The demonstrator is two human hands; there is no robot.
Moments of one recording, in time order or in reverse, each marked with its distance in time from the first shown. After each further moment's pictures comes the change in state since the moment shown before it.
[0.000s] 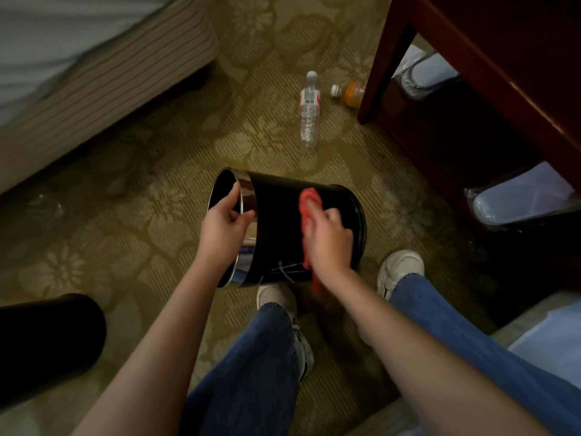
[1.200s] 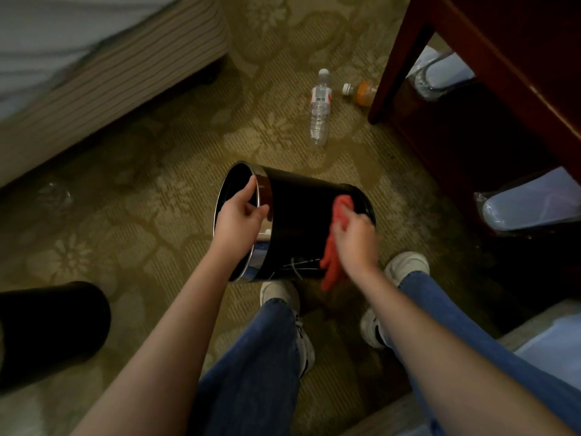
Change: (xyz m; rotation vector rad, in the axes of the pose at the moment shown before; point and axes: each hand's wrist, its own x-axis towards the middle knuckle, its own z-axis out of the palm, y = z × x) left_hand -0.002 0.010 0.002 -0.003 -0.056 -0.007; right_hand 0.008 0.024 -0.014 0.015 -0.042 0.172
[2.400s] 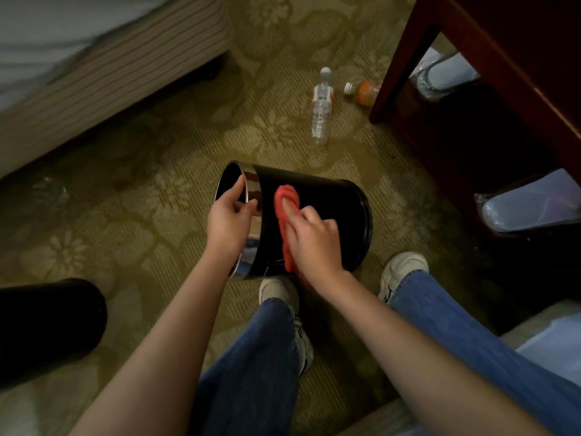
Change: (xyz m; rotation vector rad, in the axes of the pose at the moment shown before) left_hand 0.004 -0.014 -0.005 -0.149 0.151 -0.102; right_hand -0.026 -0.045 0.023 -0.125 0.057 -0.534
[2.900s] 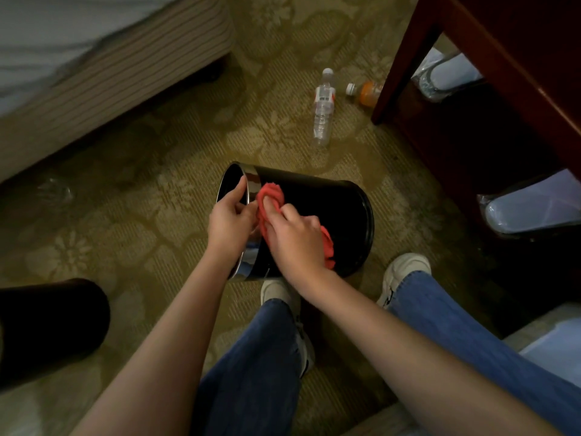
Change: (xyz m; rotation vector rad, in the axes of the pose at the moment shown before) left_hand 0.000 -0.002 0.001 -0.034 -0.044 0.038; right_hand 0.008 -0.037 0.003 -0.003 0.075 -0.069
